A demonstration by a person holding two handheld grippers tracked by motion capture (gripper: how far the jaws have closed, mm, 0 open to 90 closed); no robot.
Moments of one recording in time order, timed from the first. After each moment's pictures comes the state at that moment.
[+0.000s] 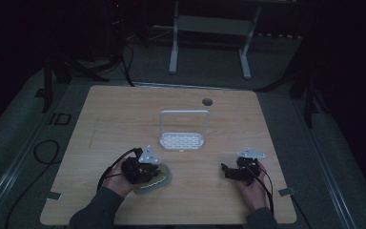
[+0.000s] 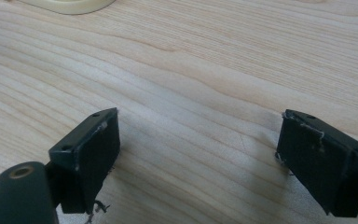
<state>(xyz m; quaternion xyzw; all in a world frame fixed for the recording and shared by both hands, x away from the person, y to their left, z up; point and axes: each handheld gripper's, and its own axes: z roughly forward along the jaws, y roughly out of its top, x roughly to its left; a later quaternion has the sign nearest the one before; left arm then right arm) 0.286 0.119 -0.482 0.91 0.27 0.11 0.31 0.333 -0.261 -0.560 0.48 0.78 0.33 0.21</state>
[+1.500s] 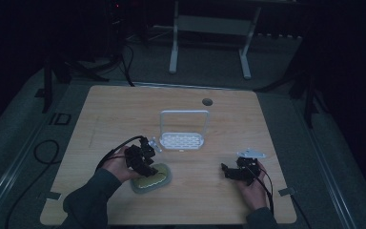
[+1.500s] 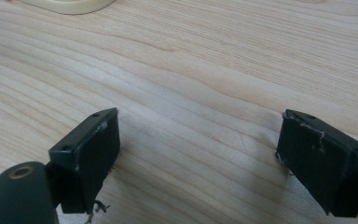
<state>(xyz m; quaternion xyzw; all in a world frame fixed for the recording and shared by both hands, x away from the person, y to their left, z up) 0.322 0.111 -0.463 0.95 0.25 0.03 0.19 0.333 -0.261 -0.560 0.48 0.78 0.33 0.21</state>
